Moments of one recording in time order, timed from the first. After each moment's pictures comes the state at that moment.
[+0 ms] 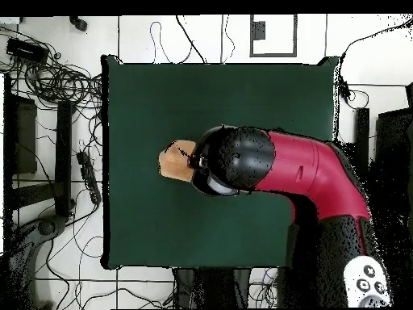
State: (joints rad) arm -0.35 -0.95 0.21 1.62 -0.06 1.05 1.93
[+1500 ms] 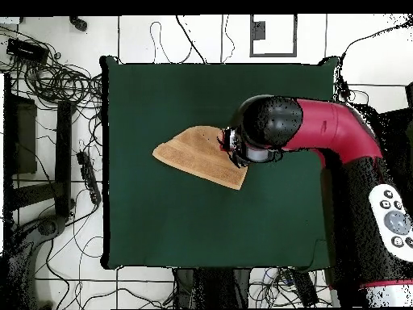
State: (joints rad) arm -0.54 -0.70 0.46 1.40 -0.31 1.16 1.73
